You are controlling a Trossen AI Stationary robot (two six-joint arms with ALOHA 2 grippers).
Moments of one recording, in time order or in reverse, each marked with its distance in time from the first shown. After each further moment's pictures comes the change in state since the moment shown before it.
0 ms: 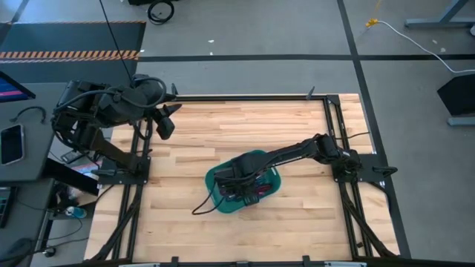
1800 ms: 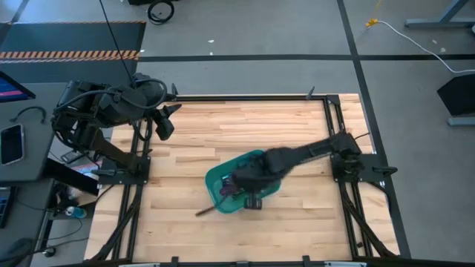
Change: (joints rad) left arm 0.000 0.000 0.000 0.000 0.000 0.067; right arm 0.088 -0.196 0.061 -0.059 0.096 0.451
